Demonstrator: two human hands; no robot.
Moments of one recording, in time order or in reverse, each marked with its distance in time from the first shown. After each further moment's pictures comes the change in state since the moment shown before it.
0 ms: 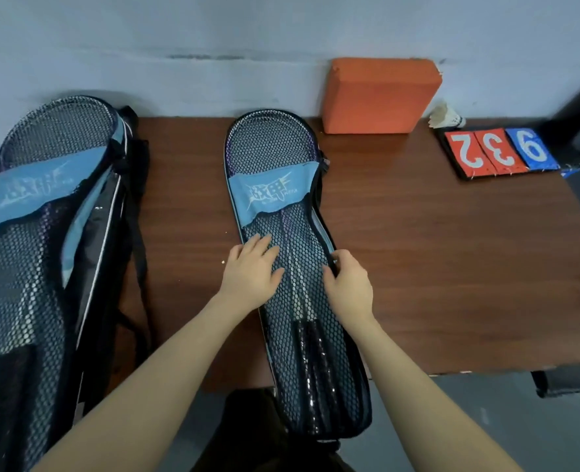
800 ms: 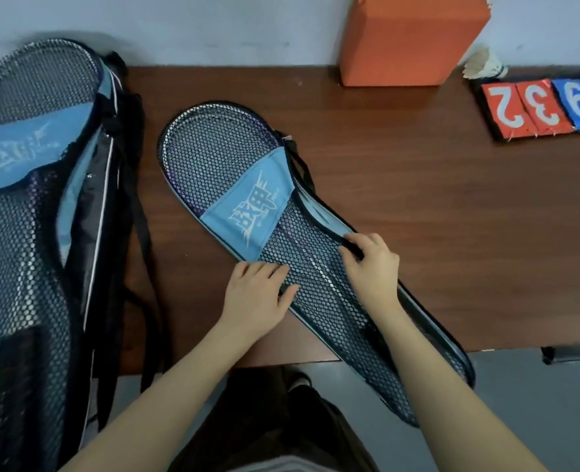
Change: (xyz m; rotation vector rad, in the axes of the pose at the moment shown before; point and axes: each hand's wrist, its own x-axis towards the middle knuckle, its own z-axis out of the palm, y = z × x) left_hand -0.056 -0.002 0.029 -0.003 0.061 0.078; right_hand 0.004 0.024 0.013 -0.082 0.024 -0.054
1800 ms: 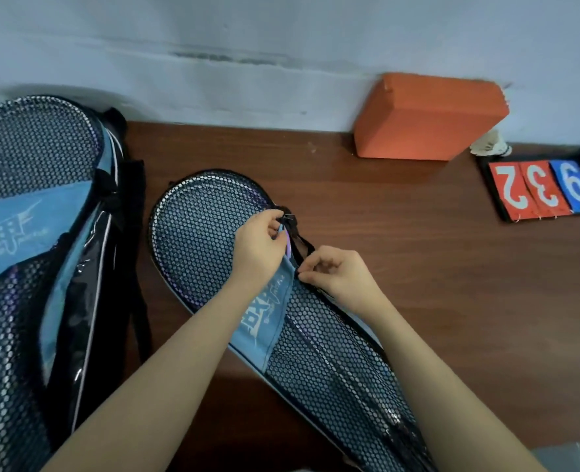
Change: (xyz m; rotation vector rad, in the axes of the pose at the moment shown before) left_hand 0.190 -0.079 -0.066 -0.786 0.183 -0.437; right_hand 0.125 -0.117 -0.002 0.434 -0.428 -0.078
